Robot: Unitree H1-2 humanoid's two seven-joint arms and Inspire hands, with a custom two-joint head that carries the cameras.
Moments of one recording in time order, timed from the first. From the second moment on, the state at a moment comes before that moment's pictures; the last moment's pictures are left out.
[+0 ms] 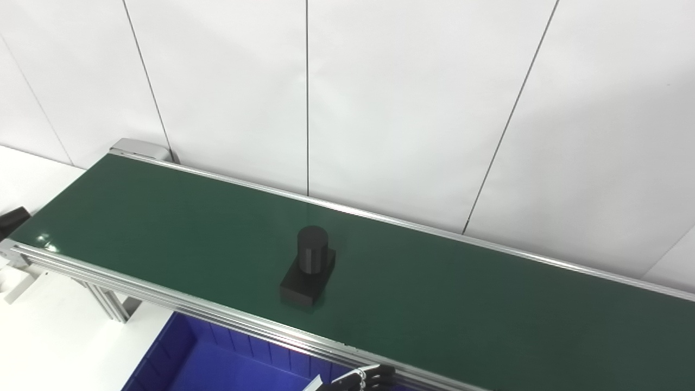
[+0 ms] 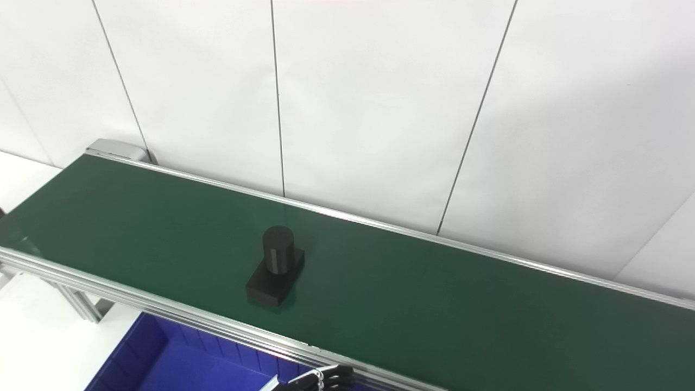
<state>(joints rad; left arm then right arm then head) 0.30 0.06 -0.26 0.11 -0.03 -0.36 -0.31 0.45 -0.12 0.17 -0.18 -0.18 -0.29 0.03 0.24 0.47</state>
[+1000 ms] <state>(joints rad) 0.29 0.06 -0.26 0.11 -0.02 -0.36 -0.31 0.23 -0.12 0.12 -0.56 -0.28 -0.04 0.10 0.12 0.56</state>
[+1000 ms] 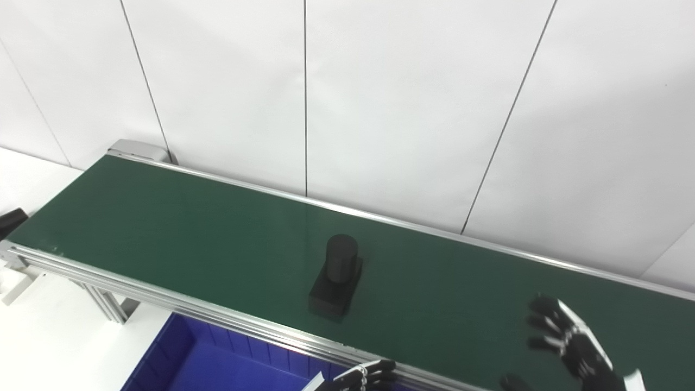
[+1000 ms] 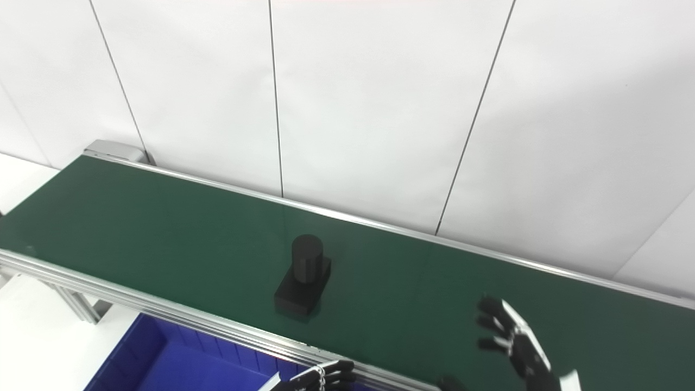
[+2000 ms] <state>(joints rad) 0.29 0.10 -0.25 0.08 -0.07 -0.35 -0.32 -0.07 -0.07 0.20 -0.31 -0.43 0.08 0.15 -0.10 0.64</state>
